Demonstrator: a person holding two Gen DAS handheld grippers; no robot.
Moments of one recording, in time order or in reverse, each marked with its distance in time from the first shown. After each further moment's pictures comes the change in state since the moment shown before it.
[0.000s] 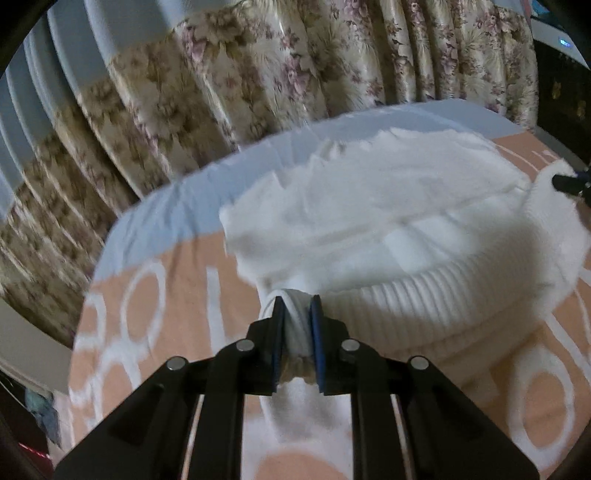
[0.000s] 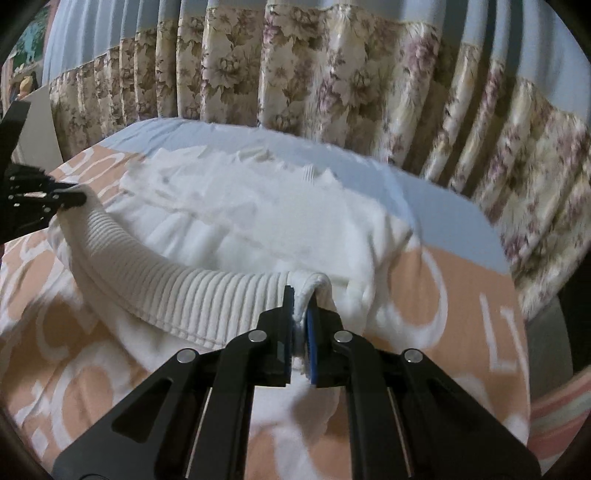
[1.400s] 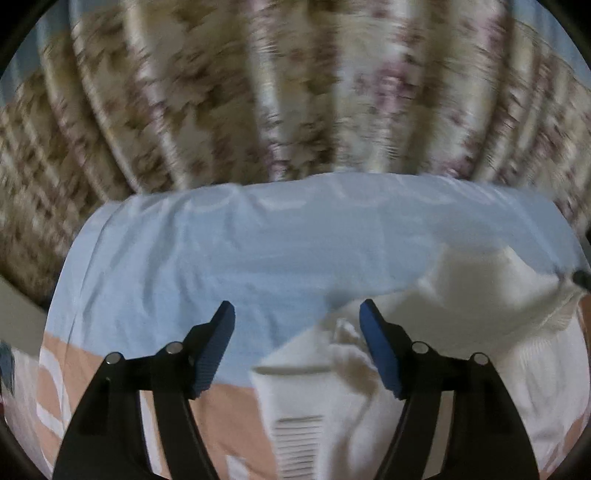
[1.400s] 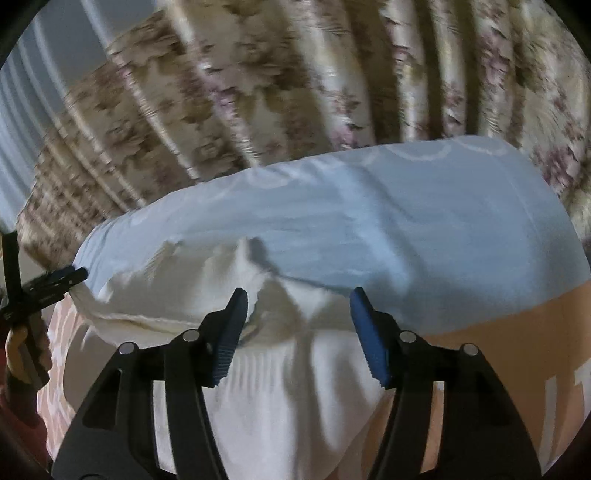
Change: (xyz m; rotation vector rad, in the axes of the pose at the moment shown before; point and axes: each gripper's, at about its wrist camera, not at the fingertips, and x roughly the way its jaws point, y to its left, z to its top) left arm 0.160 0.129 0.136 -0.312 0.102 -0.074; right arm 0.162 -0.149 0.098 0.518 0.112 0.138
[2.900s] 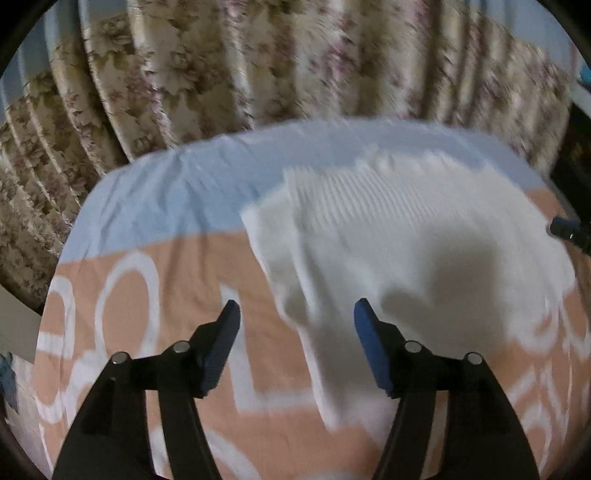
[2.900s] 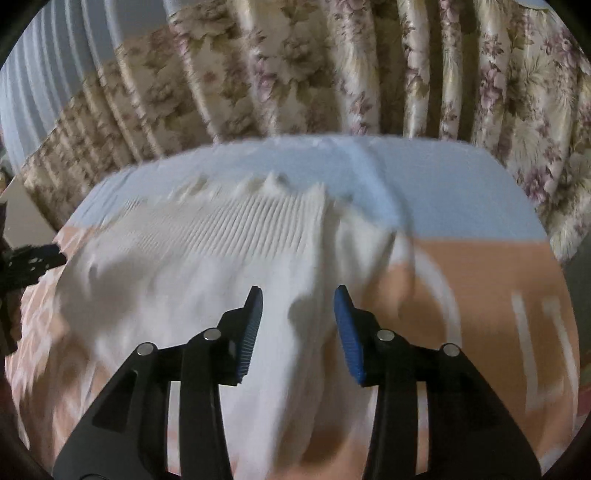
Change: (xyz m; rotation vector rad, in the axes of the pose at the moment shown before) left arm -0.085 -0.013 -0.141 0.162 0.013 -0.077; right arm -0.076 0.024 -0.113 -0.197 -0.015 -0.025
